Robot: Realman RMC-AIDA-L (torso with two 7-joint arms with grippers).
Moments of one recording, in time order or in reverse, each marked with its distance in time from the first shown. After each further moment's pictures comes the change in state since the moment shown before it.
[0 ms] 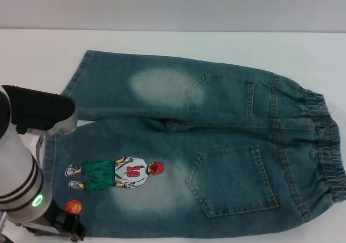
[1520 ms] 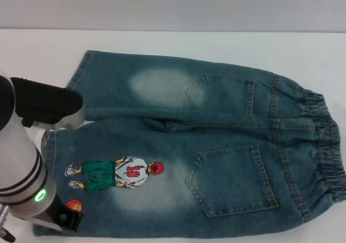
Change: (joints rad) left arm -0.043 0.003 -0.007 0.007 -0.029 -0.040 0.020; right arm 0.004 0.001 0.066 -0.026 0.038 0.044 -0.042
